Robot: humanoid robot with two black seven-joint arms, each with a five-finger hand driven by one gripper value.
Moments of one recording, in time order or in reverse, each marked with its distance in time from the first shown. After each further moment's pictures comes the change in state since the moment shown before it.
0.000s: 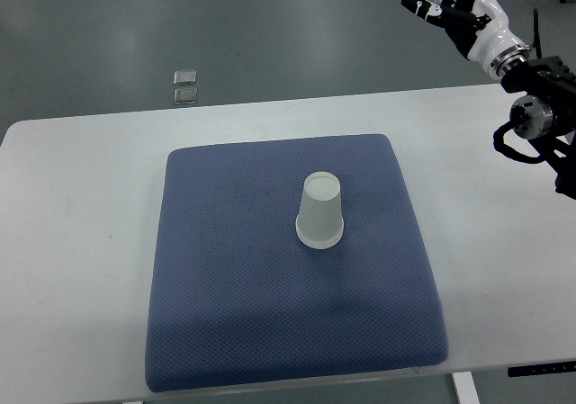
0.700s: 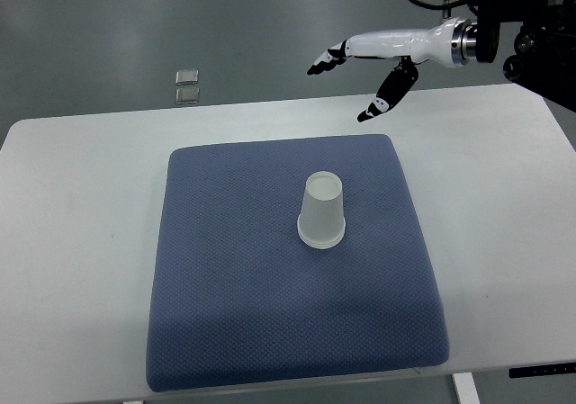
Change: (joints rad) left arm 0.000 0.000 0.000 0.000 0.000 0.000 0.000; right arm 0.283 -0.158 -0.223 0.334 -1.144 0.132 0.070
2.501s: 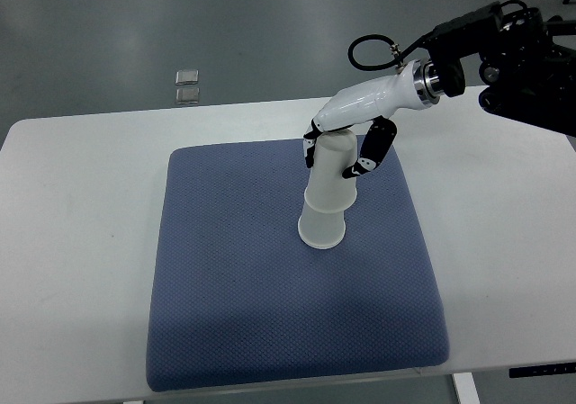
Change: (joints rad) left arm 0.000 0.000 0.000 0.000 0.000 0.000 0.000; right arm 0.190 -0.011 -0.296 0.292 -0.315 0.028 -0.006
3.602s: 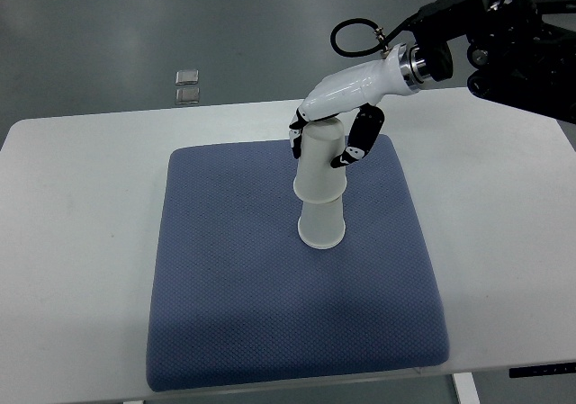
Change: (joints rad) left arm 0.000 0.000 0.000 0.000 0.000 0.000 0.000; right arm 0.064 0.023 0.000 0.000 -0.001 0.029 -0.003
